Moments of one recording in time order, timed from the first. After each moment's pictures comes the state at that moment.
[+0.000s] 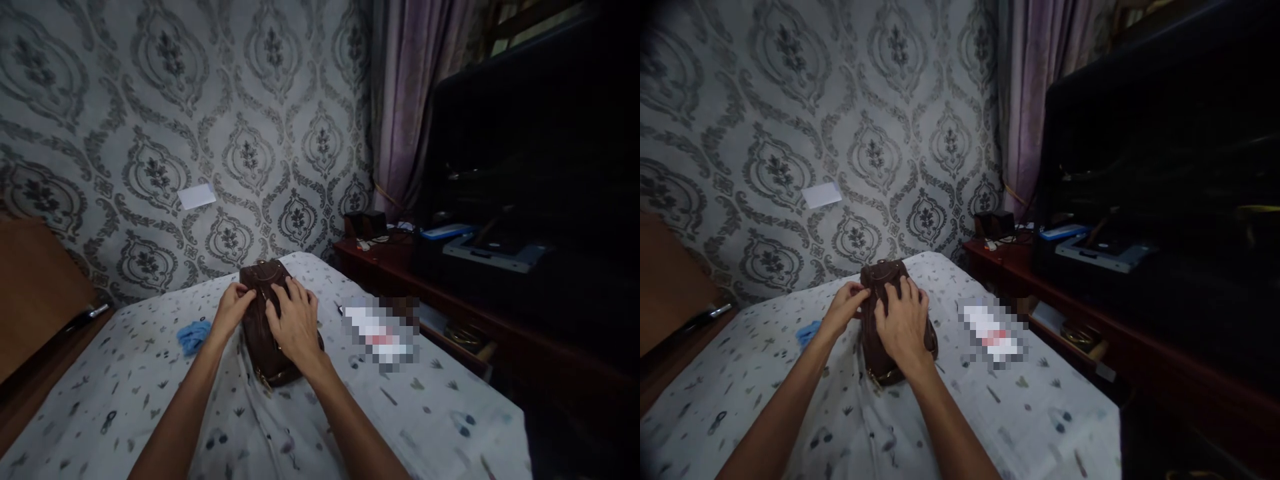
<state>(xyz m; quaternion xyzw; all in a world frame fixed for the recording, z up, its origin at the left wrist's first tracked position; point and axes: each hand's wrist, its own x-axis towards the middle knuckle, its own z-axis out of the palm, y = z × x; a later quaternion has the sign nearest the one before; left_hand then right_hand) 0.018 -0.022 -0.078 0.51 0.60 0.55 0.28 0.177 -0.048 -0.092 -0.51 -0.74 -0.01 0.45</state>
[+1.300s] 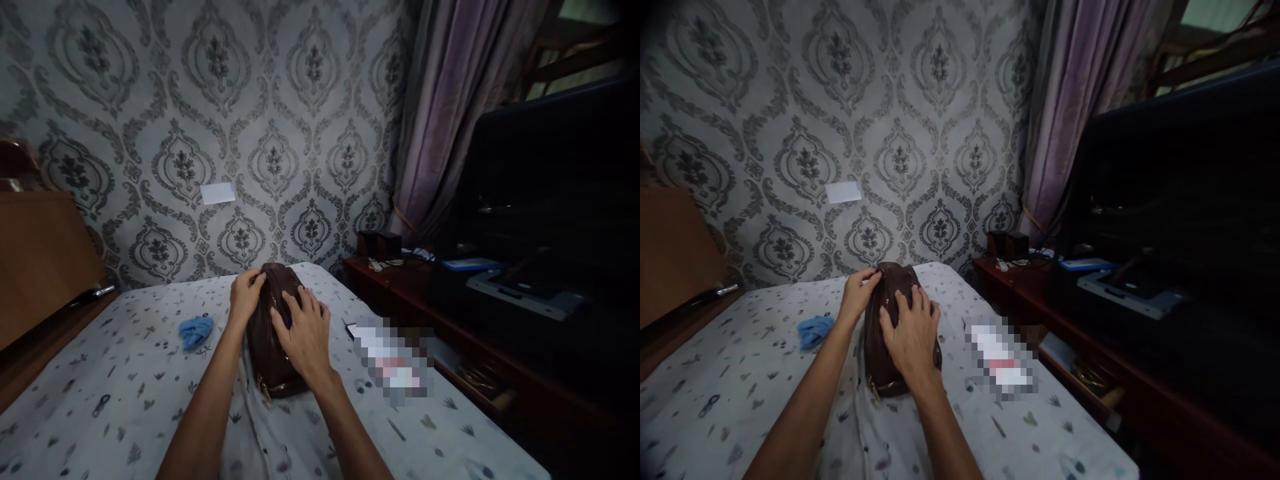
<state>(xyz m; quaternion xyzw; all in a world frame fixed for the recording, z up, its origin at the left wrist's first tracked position) 0.017 0.013 -0.071 0.57 0.54 0.61 0.11 0.174 -0.048 -0.095 -0.51 -0.75 -0.07 0.42</state>
